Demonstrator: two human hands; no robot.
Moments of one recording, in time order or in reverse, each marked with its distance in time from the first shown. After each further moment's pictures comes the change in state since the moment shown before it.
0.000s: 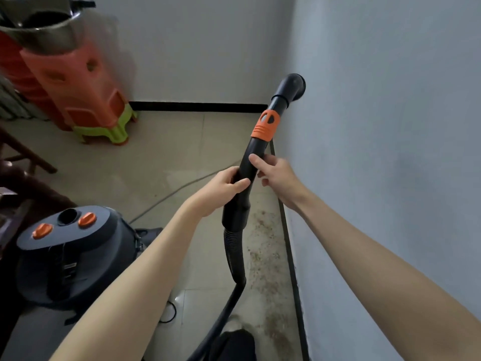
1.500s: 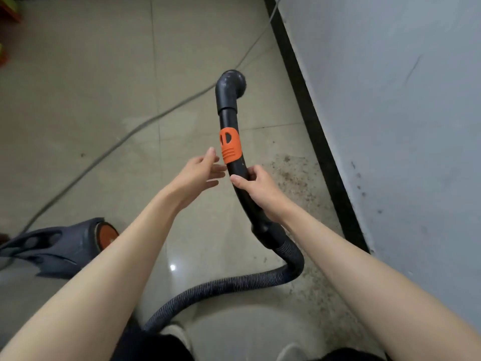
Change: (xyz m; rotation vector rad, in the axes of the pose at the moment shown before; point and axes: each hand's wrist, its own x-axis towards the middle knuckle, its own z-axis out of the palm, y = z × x) left_hand 0.324 -0.508 -0.017 -0.205 0.016 -0.412; right_hand 0.277 0.511 0.154 -0.011 0.082 0.366
